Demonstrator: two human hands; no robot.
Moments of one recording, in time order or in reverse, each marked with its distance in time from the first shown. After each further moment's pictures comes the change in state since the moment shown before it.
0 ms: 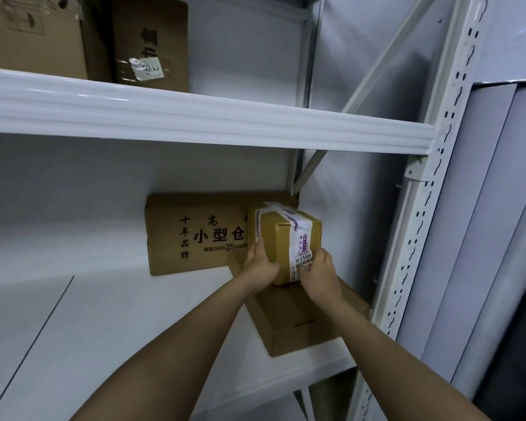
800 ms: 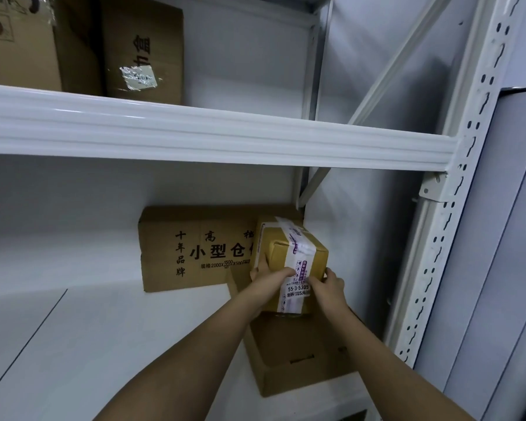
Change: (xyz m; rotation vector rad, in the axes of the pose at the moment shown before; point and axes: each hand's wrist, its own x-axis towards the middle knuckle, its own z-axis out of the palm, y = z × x) left_hand 0.043 0.015 0.026 -0.340 -0.018 -0.226; right_hand 0.068 0.033 0.007 0.409 -0.137 0.289
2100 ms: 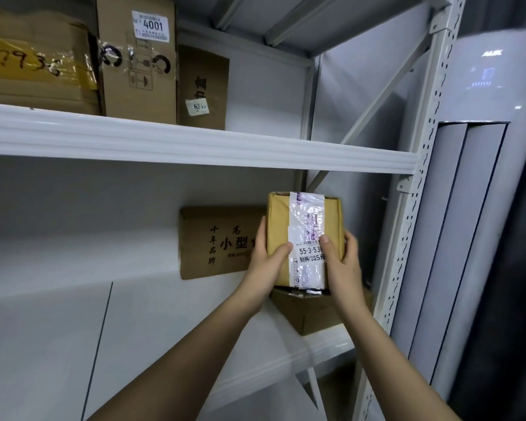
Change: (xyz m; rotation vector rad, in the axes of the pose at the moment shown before) left_hand -0.199 -0.018 -0.134 -0.373 -0.146 0.494; right_hand -0.258 -0.091 0.036 0.381 0.287 -0.434
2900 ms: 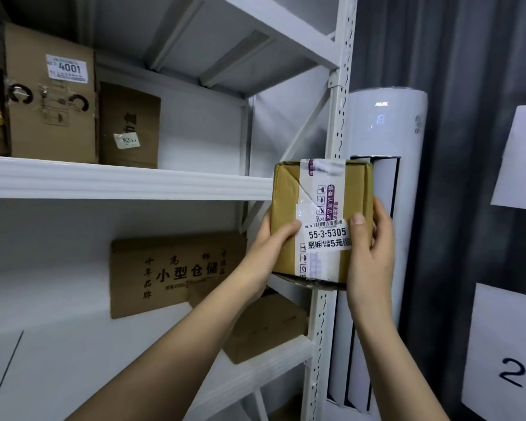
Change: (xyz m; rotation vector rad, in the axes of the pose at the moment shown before) left_hand -0.014 0.087 0.132 -0.104 -0.309 0.134; right_hand -0.004 -0.105 -0.133 -0.051 0.388 -0.389
